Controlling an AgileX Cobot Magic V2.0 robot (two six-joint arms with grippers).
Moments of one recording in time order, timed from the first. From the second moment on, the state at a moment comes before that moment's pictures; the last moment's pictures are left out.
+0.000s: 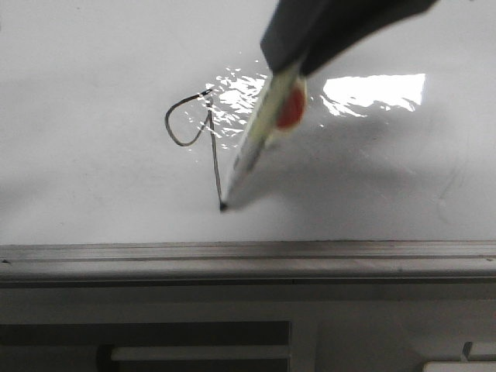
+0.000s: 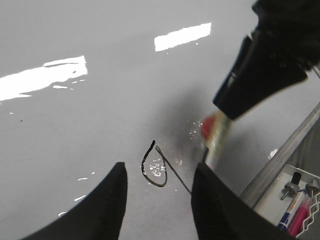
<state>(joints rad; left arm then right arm) -0.72 0.65 -0.26 0.48 -0.30 -0.37 0.68 1.19 -0.96 0.15 0.59 0.06</state>
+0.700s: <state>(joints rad) -0.84 1.02 -0.33 0.58 -0.42 -0.38 0.88 1.19 -1.00 0.19 0.55 0.07</state>
